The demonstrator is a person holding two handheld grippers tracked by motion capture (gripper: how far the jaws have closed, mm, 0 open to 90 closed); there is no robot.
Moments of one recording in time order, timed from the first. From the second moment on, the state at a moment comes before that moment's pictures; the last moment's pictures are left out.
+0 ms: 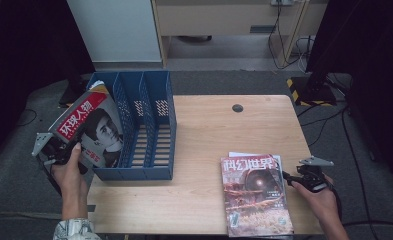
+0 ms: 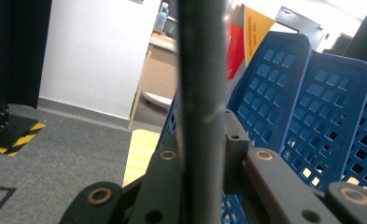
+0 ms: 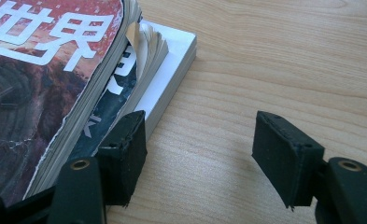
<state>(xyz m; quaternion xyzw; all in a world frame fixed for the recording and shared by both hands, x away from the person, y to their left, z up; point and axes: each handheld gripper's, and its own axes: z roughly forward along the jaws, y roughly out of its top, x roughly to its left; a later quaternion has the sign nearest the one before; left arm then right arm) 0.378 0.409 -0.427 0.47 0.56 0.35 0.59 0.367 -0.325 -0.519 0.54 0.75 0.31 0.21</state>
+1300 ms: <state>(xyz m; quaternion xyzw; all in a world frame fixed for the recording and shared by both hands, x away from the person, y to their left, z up) 0.382 0.401 -0.429 0.50 0.54 0.31 0.59 0.367 -0.325 -0.520 0.54 0.75 0.31 0.21</state>
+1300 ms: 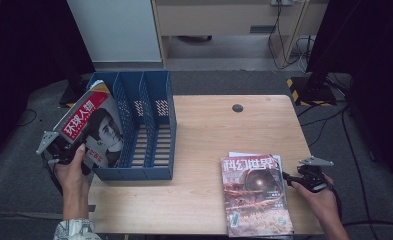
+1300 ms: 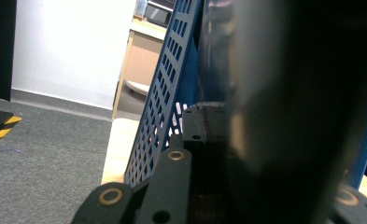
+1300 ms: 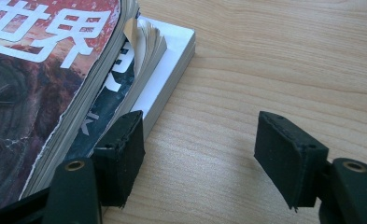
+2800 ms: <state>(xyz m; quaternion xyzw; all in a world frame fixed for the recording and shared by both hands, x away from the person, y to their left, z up) 0.406 0.391 -0.427 0.50 0.53 0.37 0.57 0.367 -0.326 -0.521 0.54 0.75 0.30 0.21</state>
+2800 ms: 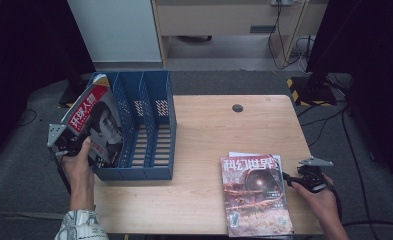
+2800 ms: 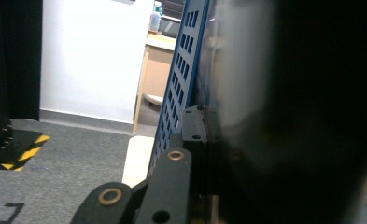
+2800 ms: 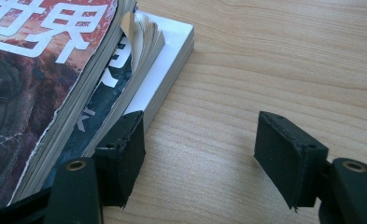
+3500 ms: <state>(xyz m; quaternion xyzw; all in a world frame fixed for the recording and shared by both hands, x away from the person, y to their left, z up) 0.396 0.398 -0.432 0.51 0.55 0.35 0.56 0.367 -0.326 -0.521 0.55 0.75 0.31 0.21</state>
